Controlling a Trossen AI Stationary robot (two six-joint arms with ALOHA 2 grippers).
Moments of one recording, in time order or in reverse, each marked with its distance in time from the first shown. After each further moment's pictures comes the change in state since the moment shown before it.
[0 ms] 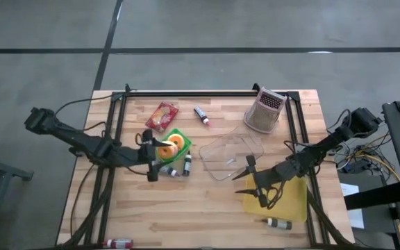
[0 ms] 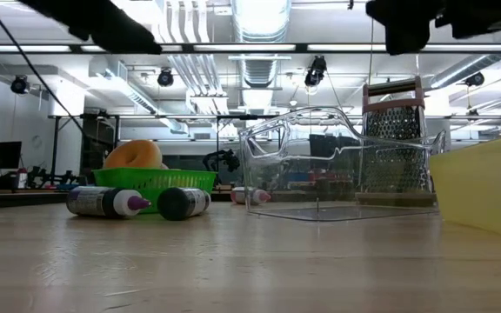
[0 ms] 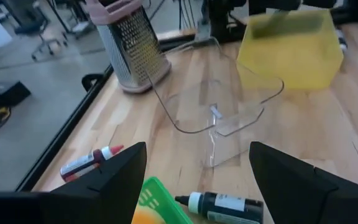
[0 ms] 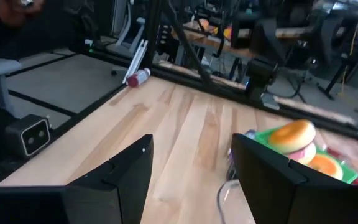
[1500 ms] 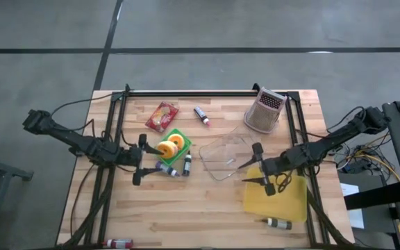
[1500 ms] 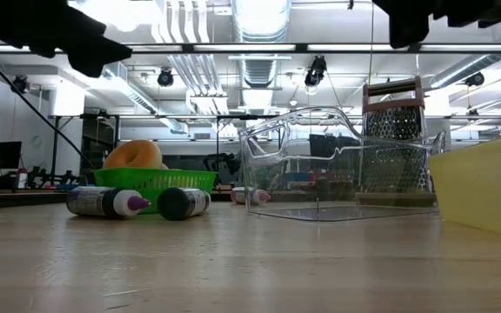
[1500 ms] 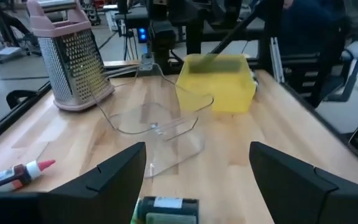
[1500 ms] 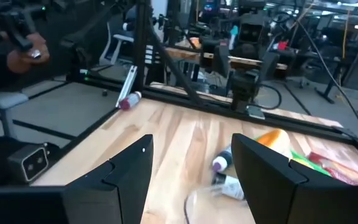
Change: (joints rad) left arm -0.001 -0.297 -0.284 0.197 0.259 -0.030; right arm -0.100 -0.261 -0.050 -0.133 -0.102 0.049
